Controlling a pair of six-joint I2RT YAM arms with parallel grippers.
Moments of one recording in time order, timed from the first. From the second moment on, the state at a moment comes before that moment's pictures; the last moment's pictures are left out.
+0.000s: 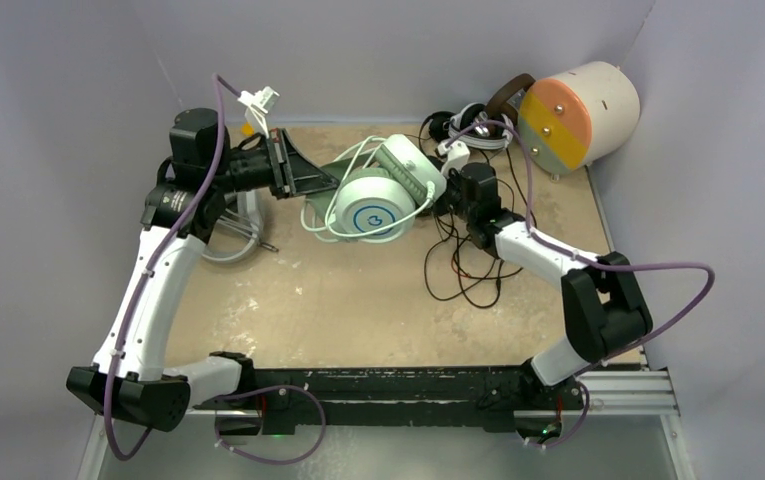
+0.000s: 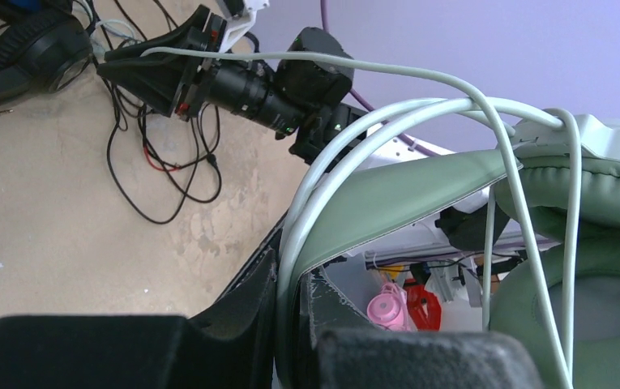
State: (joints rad) left arm -0.21 1.19 1.44 -0.54 0.93 -0.73; right arm 0.43 1.54 0.95 0.25 -0.15 0.12
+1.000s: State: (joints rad) left arm -0.17 1.18 1.51 -0.41 0.92 -0.88; right arm 0.41 1.52 1.62 -0.44 -0.13 0.14
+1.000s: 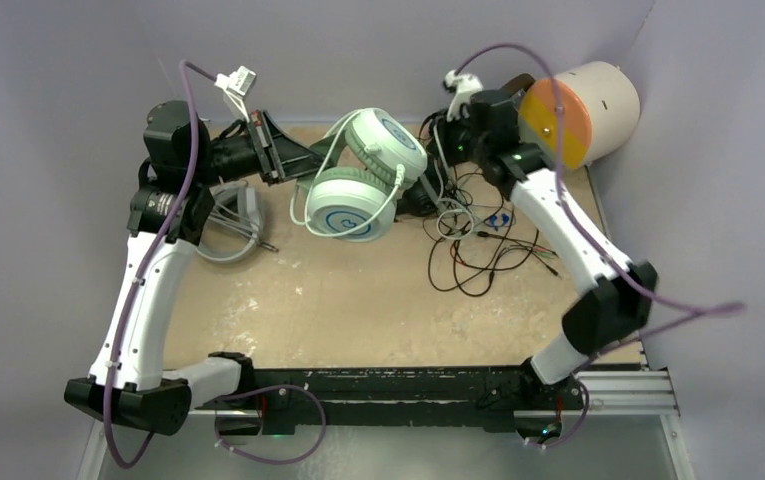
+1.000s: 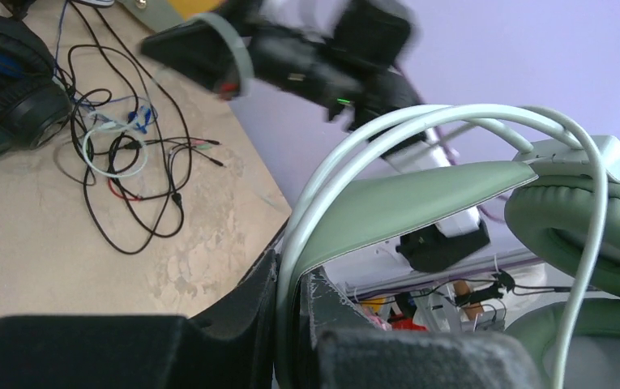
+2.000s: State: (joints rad) left arm -0.15 1.24 1.58 -0.76 -0.02 -0.73; right arm 0.62 1.22 1.06 -0.49 -0.08 0.24
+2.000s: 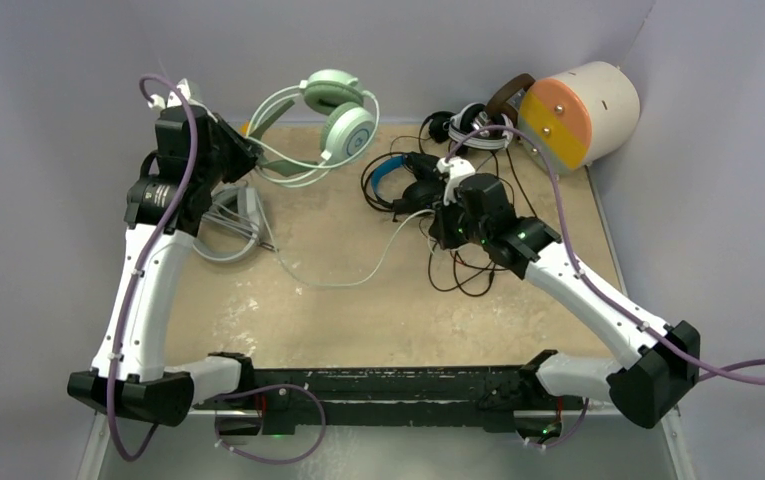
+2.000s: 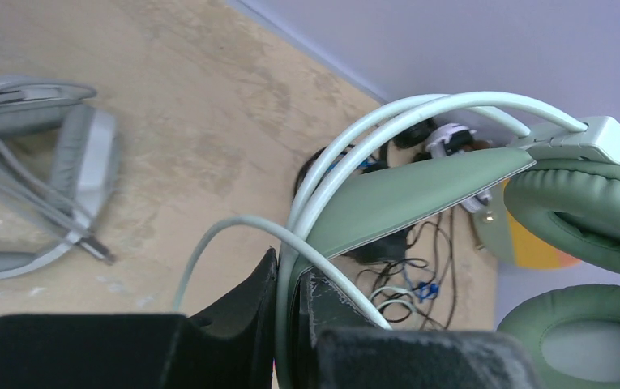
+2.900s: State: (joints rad) left arm -0.15 1.08 1.46 -0.88 0.39 -0.60; right arm 0.58 1.42 0.95 0.18 -0.61 0.24
